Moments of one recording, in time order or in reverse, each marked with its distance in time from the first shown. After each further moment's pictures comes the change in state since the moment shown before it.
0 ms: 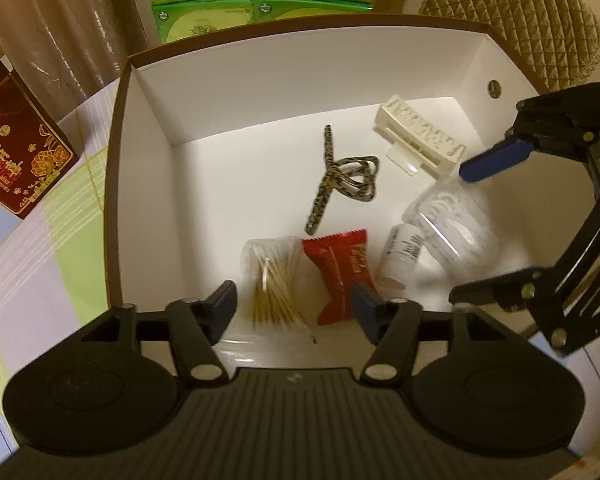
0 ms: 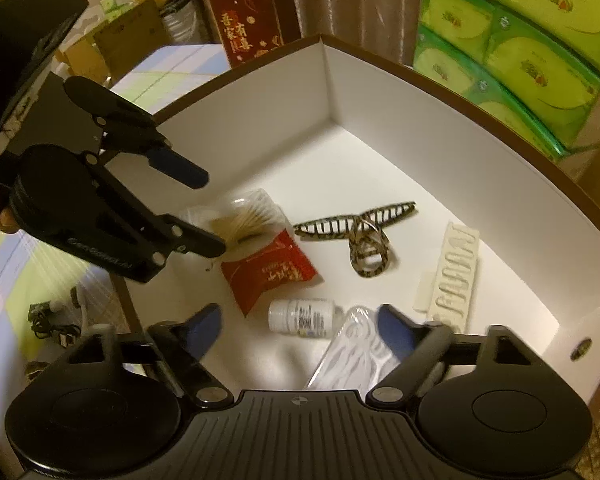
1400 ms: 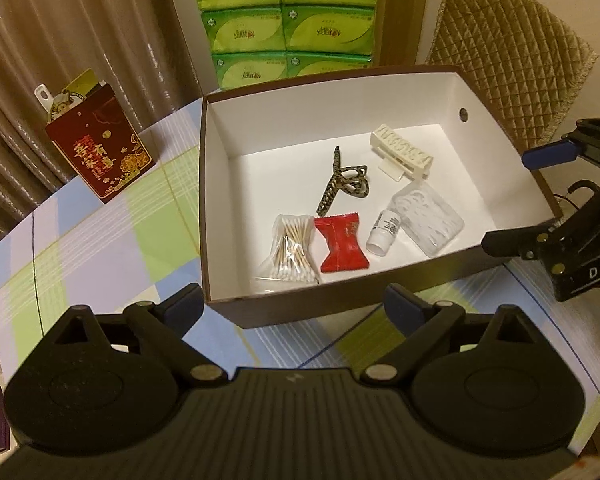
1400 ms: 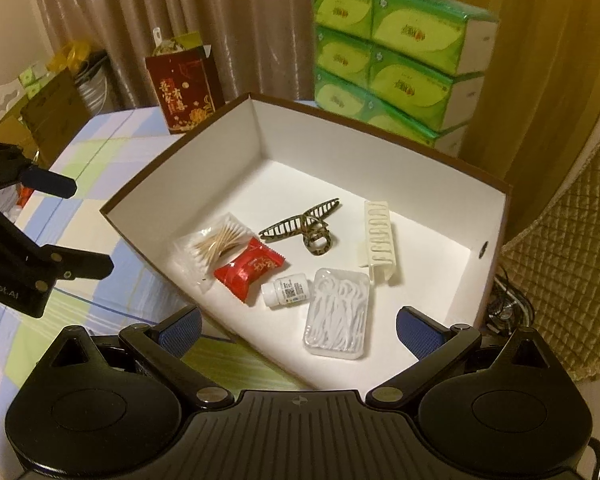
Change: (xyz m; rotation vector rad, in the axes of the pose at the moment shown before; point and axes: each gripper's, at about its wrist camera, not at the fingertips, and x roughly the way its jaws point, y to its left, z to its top) left arm -0.119 -0.023 -0.056 -0.038 -0.122 0.122; right arm -0.089 0.064 -0.039 0.230 -0.158 -0.243
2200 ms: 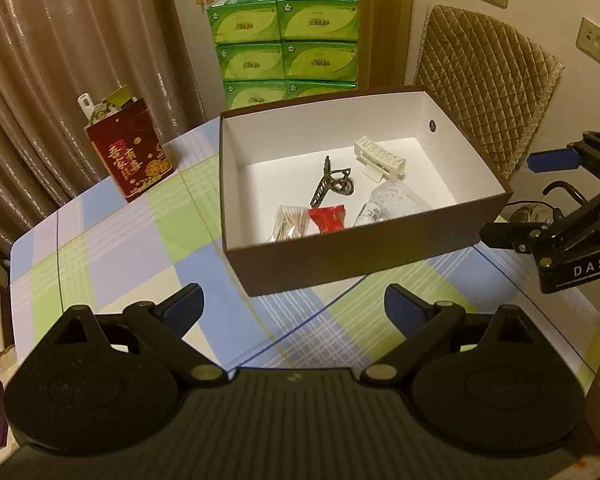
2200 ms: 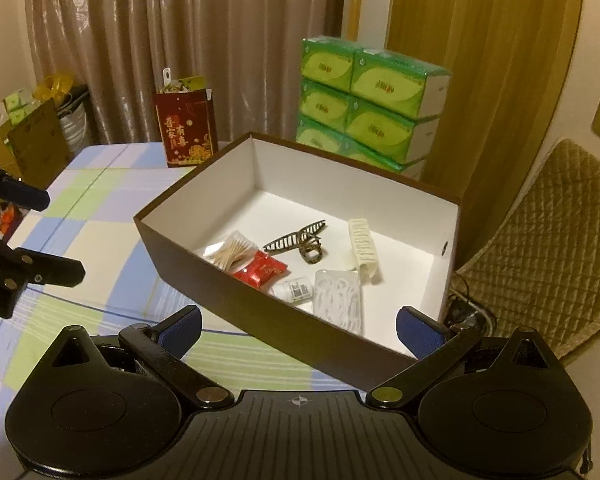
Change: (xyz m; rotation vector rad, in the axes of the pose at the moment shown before) left arm -0.073 -0.003 -0.065 -0.004 -0.116 0.002; right arm -0.064 0.063 -0.050 0.012 -0.161 -0.127
